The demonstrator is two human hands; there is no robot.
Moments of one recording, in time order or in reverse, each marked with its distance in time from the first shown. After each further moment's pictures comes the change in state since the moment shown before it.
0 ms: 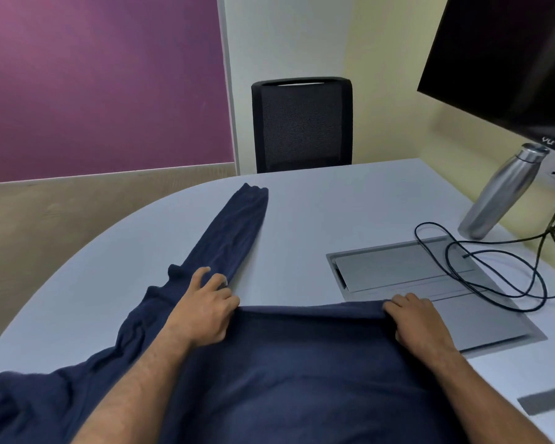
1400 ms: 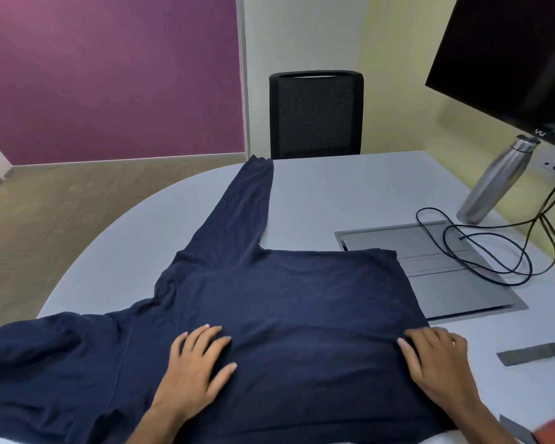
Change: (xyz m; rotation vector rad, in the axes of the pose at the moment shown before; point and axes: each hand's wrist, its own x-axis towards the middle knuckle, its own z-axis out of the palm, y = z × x) left_hand -0.191 0.091 0.010 -0.397 -0.113 -0.372; right_hand -0.150 -0.041 0.001 0.168 0.153 0.188
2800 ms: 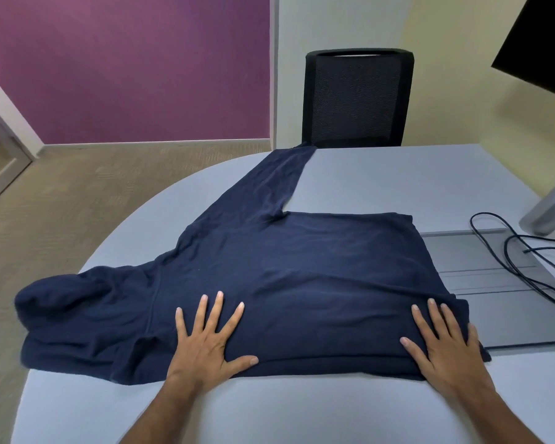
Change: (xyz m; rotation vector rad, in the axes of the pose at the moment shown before) left_hand 0.057 -0.053 0.024 0.133 -0.126 -0.227; right_hand 0.075 -0.022 0.062 -0.160 -0.343 0.040
